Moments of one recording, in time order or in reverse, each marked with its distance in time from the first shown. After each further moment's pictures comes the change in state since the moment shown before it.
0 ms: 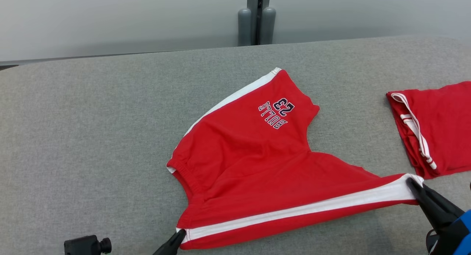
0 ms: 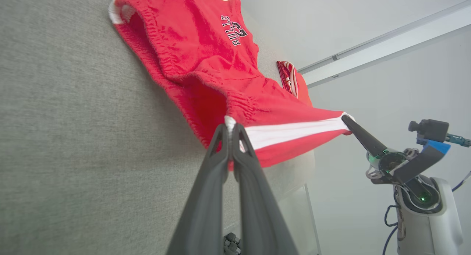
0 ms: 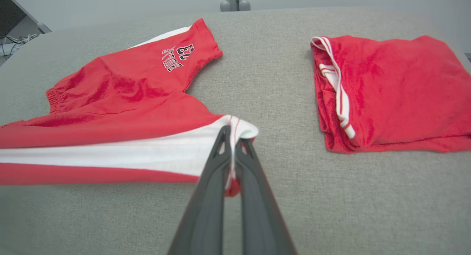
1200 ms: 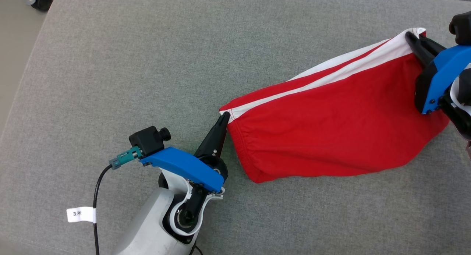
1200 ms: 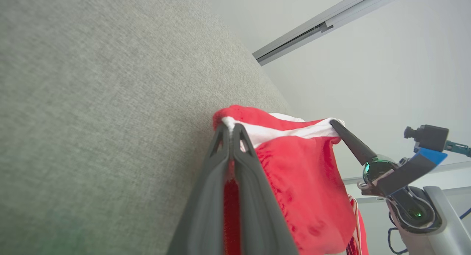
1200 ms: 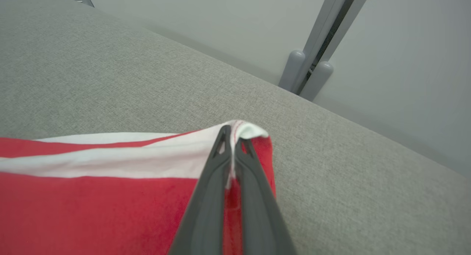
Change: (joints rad) left arm -0.680 -0.453 -0.091 0.768 0.018 -0.177 -0.240; right arm -0.940 -0.247 0.447 0.844 -0.087 -0.001 -0.310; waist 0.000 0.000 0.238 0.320
